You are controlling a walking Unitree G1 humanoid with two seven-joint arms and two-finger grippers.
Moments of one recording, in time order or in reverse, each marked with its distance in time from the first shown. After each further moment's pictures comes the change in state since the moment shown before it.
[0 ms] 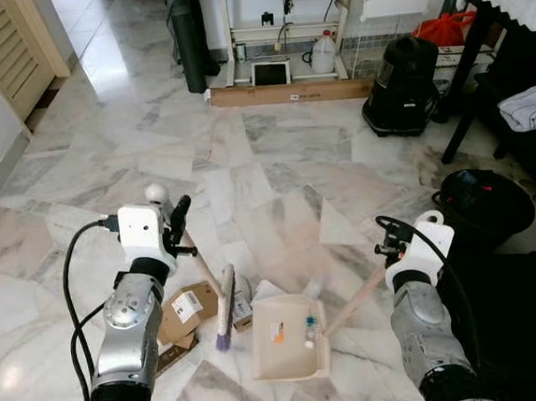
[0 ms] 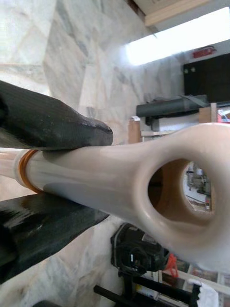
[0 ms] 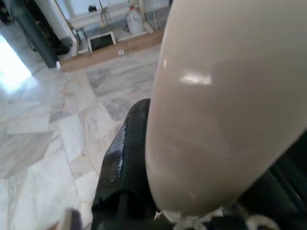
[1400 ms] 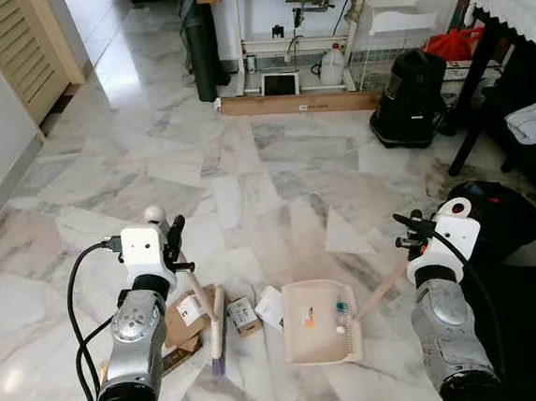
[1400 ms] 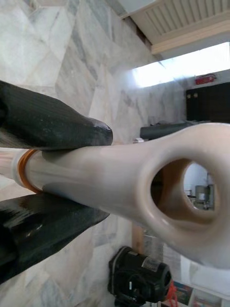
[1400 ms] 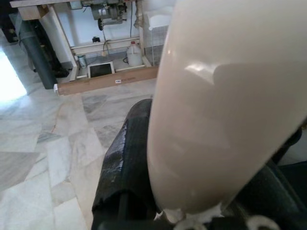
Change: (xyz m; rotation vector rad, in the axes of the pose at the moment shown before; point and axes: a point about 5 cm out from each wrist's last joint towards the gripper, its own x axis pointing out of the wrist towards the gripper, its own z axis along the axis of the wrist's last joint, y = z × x) left arm -0.004 0.005 -0.026 0.011 0.025 0.076; right arm -0.006 -0.023 0.015 -0.107 -0.114 -0.038
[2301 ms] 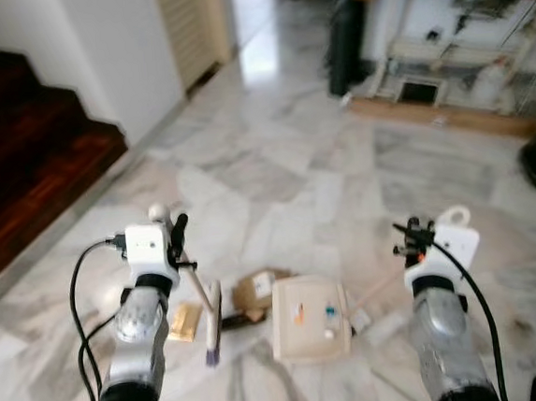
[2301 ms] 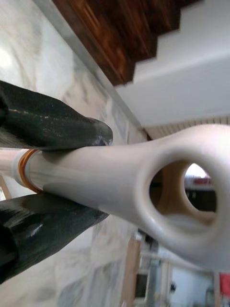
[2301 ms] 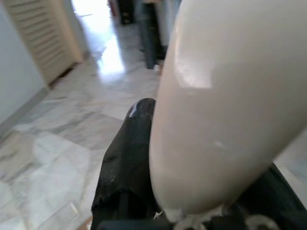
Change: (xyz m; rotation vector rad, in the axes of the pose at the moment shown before) left arm 0.001 -0.010 0.000 0.023 -0.009 -0.030; right arm -0.014 -0.003 -0.006 0.033 0.002 -0.013
